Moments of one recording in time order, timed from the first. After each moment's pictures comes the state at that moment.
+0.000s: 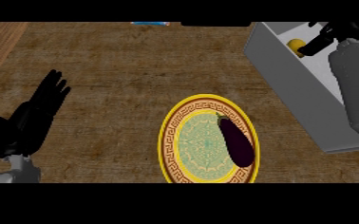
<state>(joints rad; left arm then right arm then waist) -0.06 0.20 0.20 -1.65 0.19 -0.11 0.29 -0.95 -0.44 -0.29 -0.62 1.05 -0.01 0.31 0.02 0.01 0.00</state>
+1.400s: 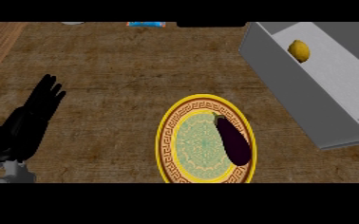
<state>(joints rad) -0.03 0.20 0.23 -1.66 0.20 -0.13 0.28 -0.73 -0.59 -0.72 -0.85 0.43 -0.05 0.04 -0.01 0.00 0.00</state>
